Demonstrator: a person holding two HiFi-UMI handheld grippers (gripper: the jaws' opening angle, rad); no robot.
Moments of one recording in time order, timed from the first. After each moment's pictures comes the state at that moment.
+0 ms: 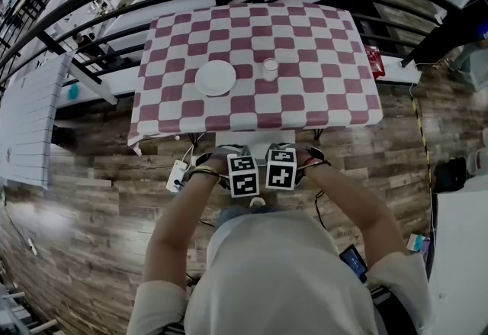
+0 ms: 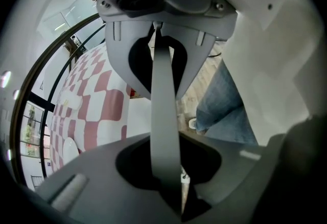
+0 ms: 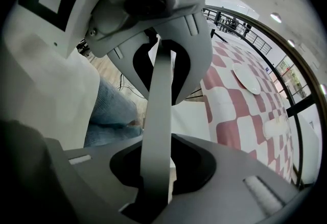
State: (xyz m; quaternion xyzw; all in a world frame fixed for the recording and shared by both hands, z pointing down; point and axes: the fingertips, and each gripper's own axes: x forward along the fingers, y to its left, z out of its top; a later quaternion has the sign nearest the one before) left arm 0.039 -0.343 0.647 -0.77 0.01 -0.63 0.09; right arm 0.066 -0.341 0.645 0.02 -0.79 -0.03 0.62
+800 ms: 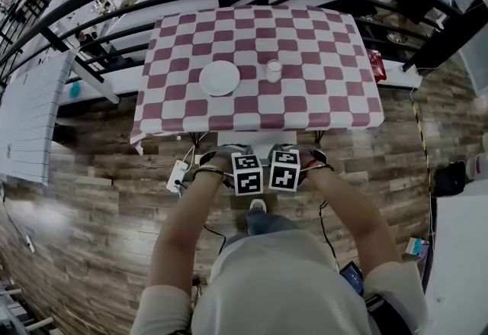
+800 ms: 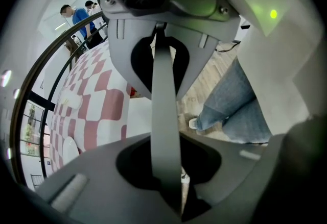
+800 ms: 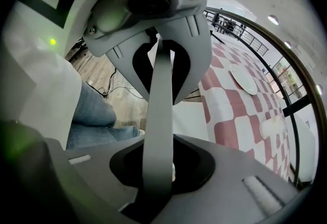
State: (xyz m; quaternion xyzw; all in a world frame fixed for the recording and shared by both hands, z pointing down) left arm 0.039 -0.342 0.648 -0.77 0.01 -0.63 0.09; right arm 0.065 -0.342 0.646 0.03 -0.79 -0.04 0.61
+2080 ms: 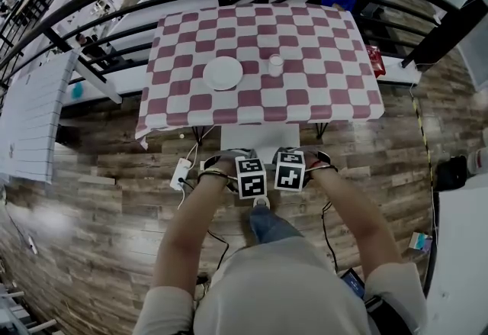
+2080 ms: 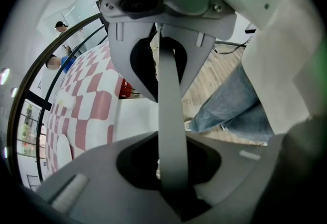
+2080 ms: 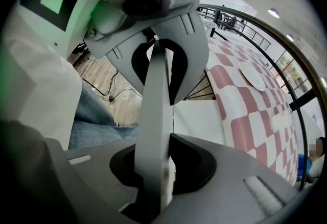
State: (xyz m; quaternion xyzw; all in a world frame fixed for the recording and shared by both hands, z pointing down) left arm 0.037 -0.301 0.647 -0.78 0.00 -0.62 0.08; right arm 0.064 -0.300 0.646 0.02 -0.79 -0.01 0.61
